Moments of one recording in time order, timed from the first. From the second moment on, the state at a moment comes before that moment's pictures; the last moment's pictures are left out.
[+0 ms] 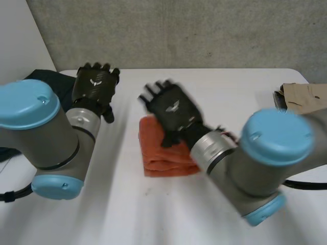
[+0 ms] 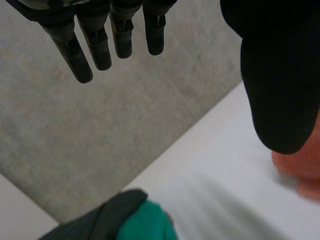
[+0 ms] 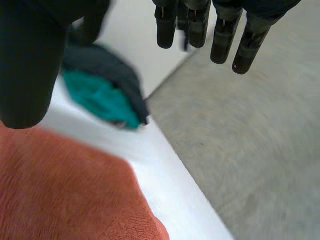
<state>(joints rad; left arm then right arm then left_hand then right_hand) 4.18 -1.93 -1.49 3.46 -1.76 3.53 2.25 -1.15 1.50 -0.40 1.34 2.75 0.23 0.22 0.23 0.22 0.05 0.20 0.22 0.21 0.23 0.07</state>
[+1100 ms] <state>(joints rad) 4.05 -2.08 -1.26 3.25 -1.66 3.59 2.10 -1.02 1.27 -0.01 1.39 2.82 0.19 0.21 0.22 0.21 0.05 0.18 0.22 0.21 0.23 0.07</state>
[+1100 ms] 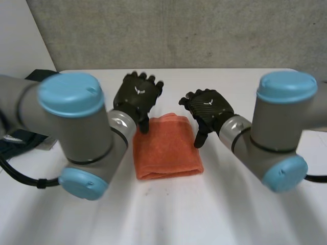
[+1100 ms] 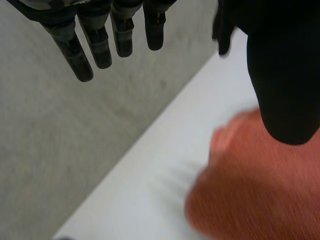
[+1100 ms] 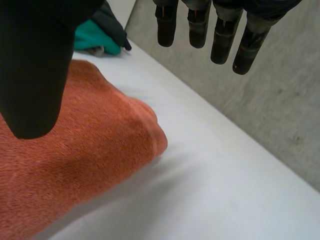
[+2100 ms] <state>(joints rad) 4.18 -1.89 -1.36 3.16 -1.16 3.44 2.25 -0.76 1.34 -0.43 1.41 2.64 0.19 0.21 0.22 0.21 0.05 0.74 0.94 0.94 0.93 0.66</state>
